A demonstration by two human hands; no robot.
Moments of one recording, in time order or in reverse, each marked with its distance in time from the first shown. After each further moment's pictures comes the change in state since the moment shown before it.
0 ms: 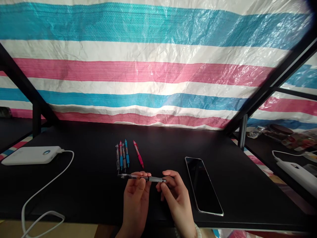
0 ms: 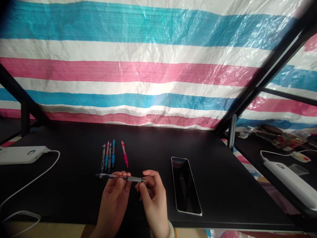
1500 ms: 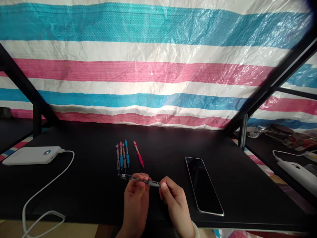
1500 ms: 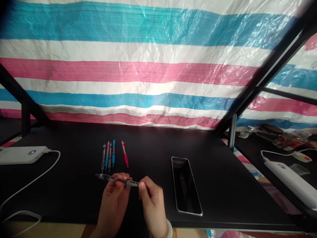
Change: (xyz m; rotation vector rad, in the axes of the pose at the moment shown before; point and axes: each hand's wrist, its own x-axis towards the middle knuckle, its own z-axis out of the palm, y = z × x) left_hand 0.004 -0.004 -0.005 0.022 -0.023 0.057; right_hand 0.002 0.006 -0.002 -0.270 -0.121 -0.026
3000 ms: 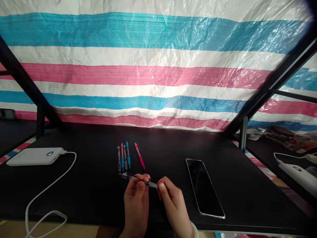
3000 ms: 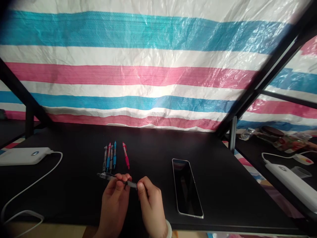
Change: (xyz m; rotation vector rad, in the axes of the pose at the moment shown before) left_hand -0.001 0.002 0.005 0.004 0.100 0.004; right_hand 0.002 -0.003 0.003 -0.078 -0.024 -0.030
